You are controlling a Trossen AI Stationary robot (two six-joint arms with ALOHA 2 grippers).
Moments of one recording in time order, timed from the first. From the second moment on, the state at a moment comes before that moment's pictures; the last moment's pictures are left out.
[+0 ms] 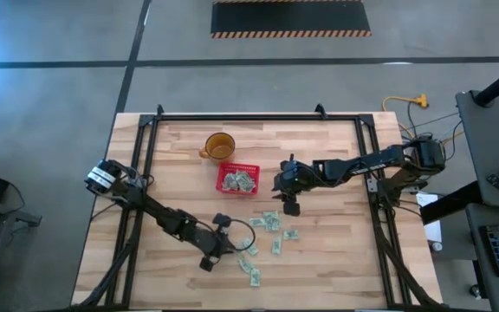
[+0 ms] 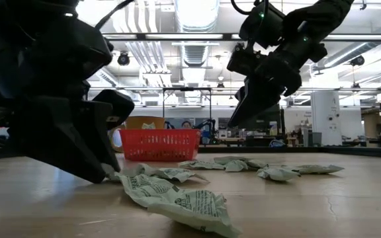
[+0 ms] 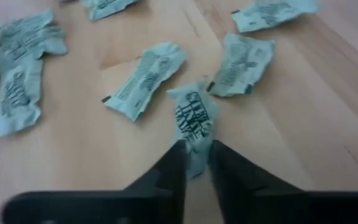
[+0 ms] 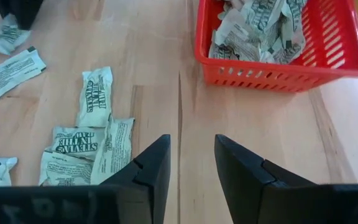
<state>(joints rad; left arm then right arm) -0.49 1.76 0.66 0.41 -0.16 -0.05 -0.06 1.58 0.79 -0.04 -0.09 0.01</state>
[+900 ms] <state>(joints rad) -0.43 1.48 0.56 0.32 -0.91 0.24 0.04 1.69 0.78 0.06 -0.08 0.17</state>
